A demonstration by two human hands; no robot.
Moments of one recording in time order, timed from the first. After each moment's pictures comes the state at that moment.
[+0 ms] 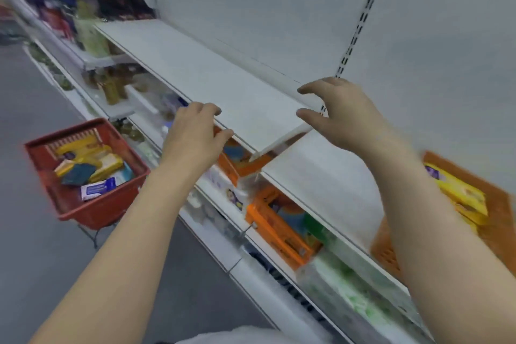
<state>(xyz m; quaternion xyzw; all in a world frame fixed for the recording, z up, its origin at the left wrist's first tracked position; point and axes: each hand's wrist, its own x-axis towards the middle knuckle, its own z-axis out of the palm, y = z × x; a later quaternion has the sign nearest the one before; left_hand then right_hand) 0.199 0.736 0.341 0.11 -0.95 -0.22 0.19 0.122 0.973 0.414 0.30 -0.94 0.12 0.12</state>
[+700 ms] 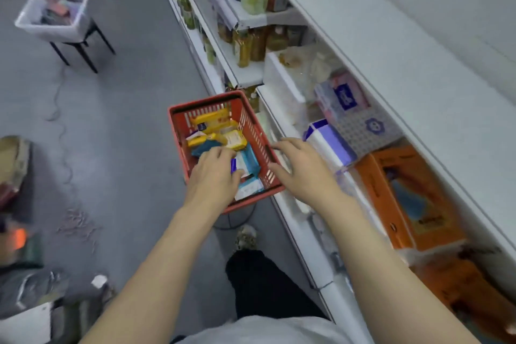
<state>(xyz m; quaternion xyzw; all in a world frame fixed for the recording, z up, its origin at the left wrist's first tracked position) 0.208 0.348 0.169 0.31 -0.92 -0.22 0.06 0.073 0.493 0.193 0.45 -0.86 0.21 -0.11</state>
